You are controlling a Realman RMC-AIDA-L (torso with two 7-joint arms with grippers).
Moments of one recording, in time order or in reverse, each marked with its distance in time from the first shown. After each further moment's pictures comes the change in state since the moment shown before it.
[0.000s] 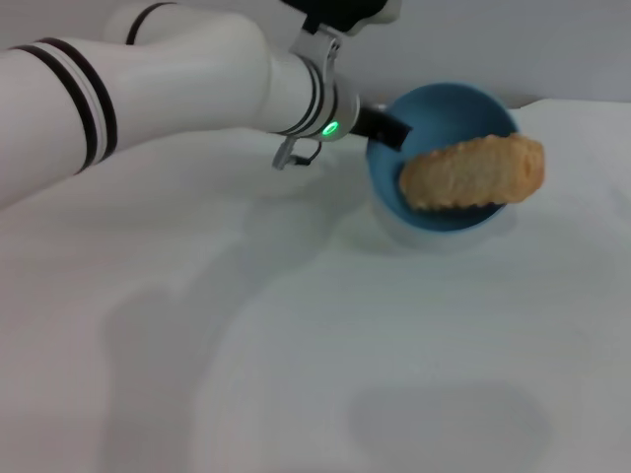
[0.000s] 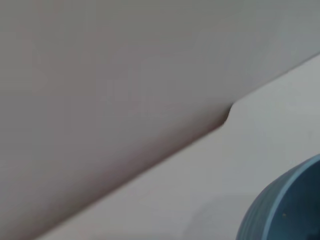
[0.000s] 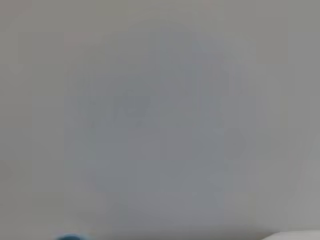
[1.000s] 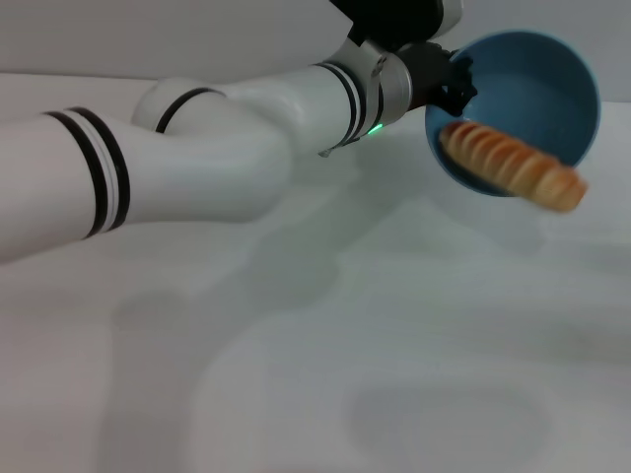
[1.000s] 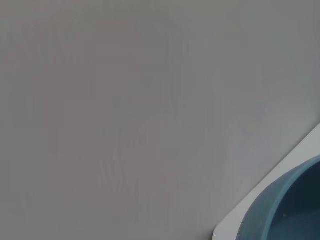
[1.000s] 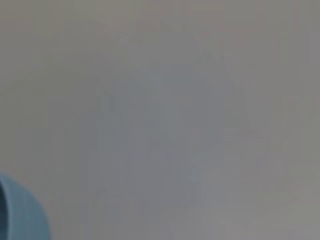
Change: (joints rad) left arm 0.038 -0.001 0.339 0.033 -0.052 -0.499 -0.003; right arm -0.030 0.008 0.071 0.533 0.539 0.103 -0.884
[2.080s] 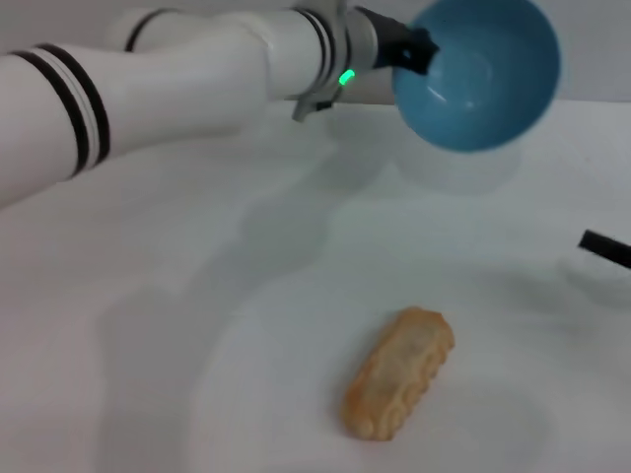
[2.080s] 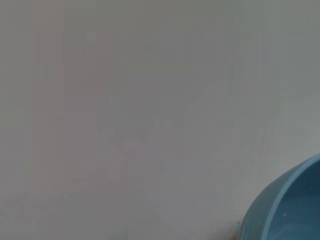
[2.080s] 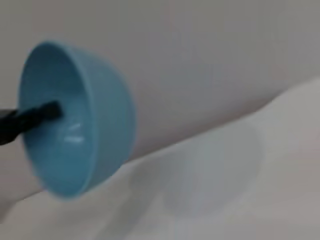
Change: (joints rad) left arm -0.017 0.018 -0.298 0.002 0.009 0.227 0.002; right arm 0.055 -0.013 -0.048 -0.201 -0.673 -0.096 0.914
